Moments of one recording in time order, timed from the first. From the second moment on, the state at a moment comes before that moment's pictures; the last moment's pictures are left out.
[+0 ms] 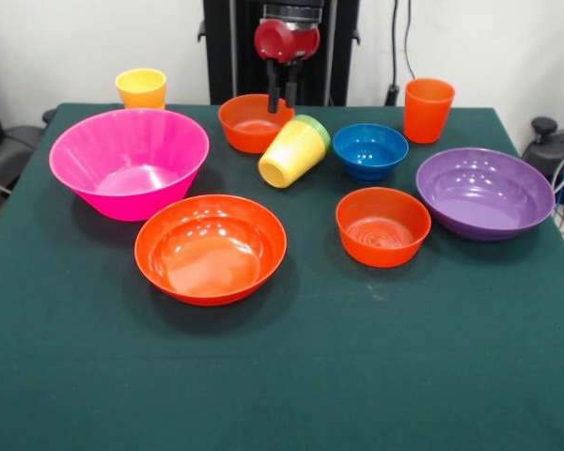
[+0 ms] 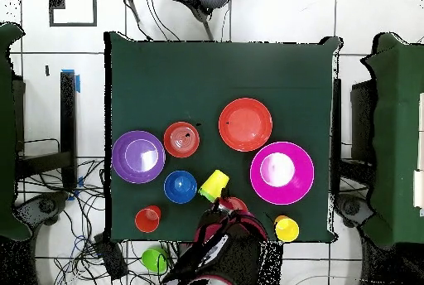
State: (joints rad) arm 0.05 -0.53 -0.37 2.00 -0.96 -0.35 1.58
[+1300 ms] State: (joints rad) arm -0.13 -0.47 -0.18 2.04 -1.03 -0.35 1.58
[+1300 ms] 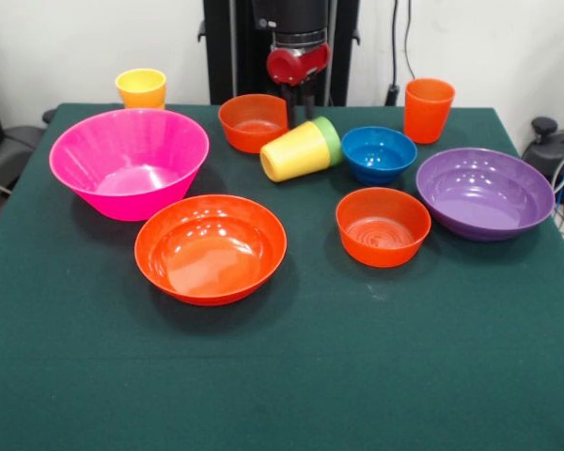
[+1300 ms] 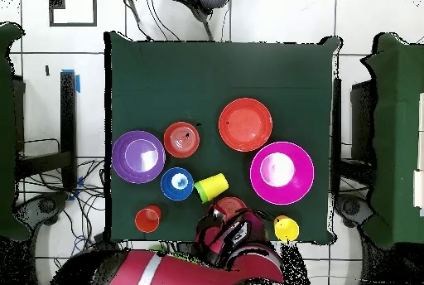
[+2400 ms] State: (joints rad) arm -0.37 -0.54 0.09 2.13 -1.06 -0.21 1.58
